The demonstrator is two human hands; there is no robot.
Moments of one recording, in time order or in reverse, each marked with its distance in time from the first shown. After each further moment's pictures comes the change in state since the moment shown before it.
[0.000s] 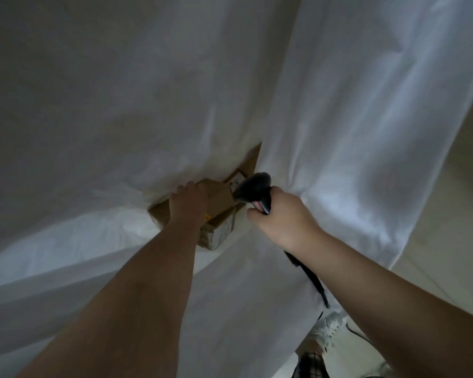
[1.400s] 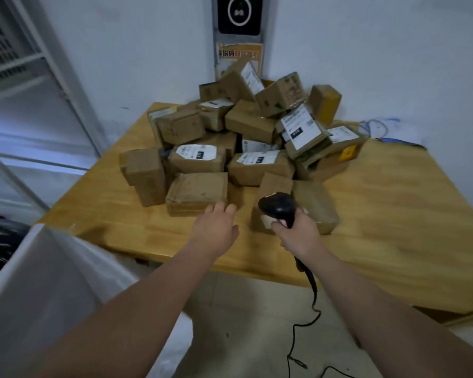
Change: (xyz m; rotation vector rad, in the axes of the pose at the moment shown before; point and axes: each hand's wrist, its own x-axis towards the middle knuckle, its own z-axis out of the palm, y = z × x) left_hand -0.327 0.283 -0.497 -0.183 0.577 0.831; right_hand -0.425 0.095 -0.363 0.517 1.003 0.136
